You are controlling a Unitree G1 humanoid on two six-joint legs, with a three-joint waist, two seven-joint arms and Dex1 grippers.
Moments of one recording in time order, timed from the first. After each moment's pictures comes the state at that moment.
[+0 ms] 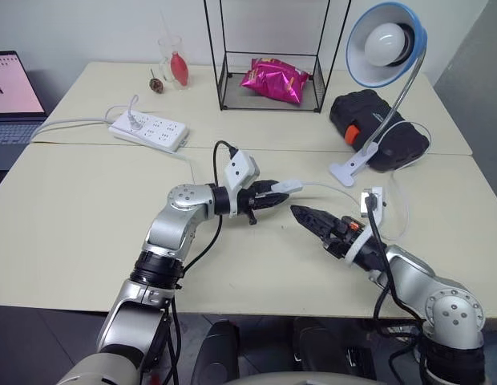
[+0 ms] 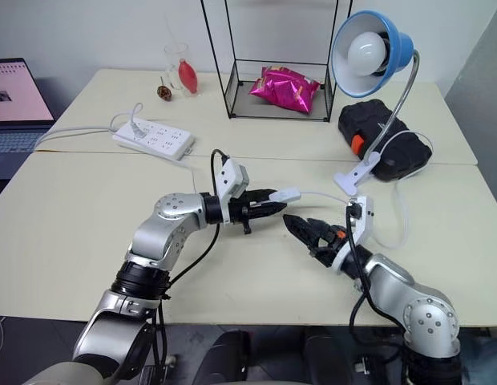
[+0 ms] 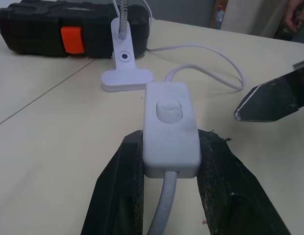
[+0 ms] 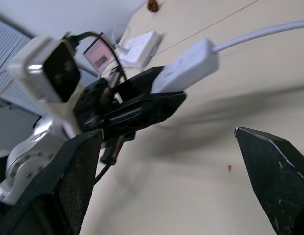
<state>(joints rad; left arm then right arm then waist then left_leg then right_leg) -0.60 0.33 -0.16 0.14 -0.25 0.38 -0.99 -0.09 -0.25 -0.11 -0.53 1.34 0.91 -0.15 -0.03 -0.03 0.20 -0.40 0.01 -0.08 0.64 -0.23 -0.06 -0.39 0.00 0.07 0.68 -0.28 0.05</state>
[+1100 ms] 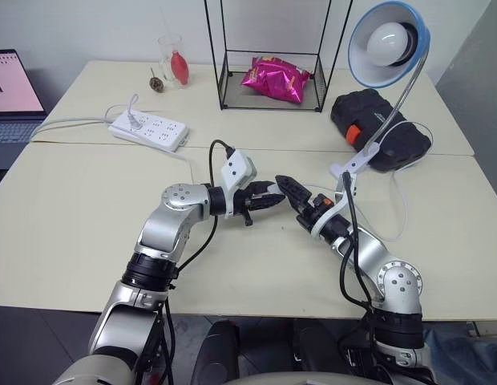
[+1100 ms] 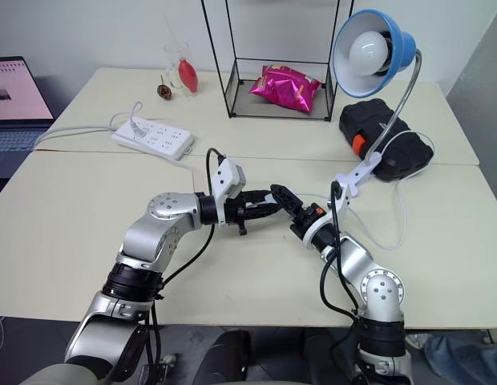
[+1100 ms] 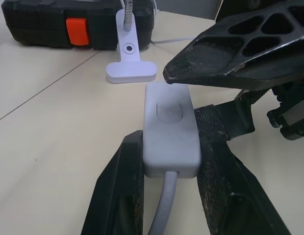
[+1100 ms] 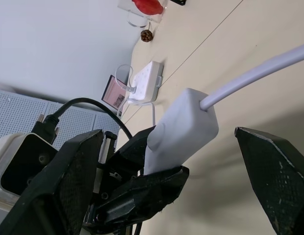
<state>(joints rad) -0.58 0.37 -0.17 0.08 -0.25 0.43 -0.99 -0.24 0.01 -0.10 -0.28 1.36 0.79 -0.25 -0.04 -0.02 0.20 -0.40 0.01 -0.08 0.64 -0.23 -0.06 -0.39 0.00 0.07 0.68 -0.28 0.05</state>
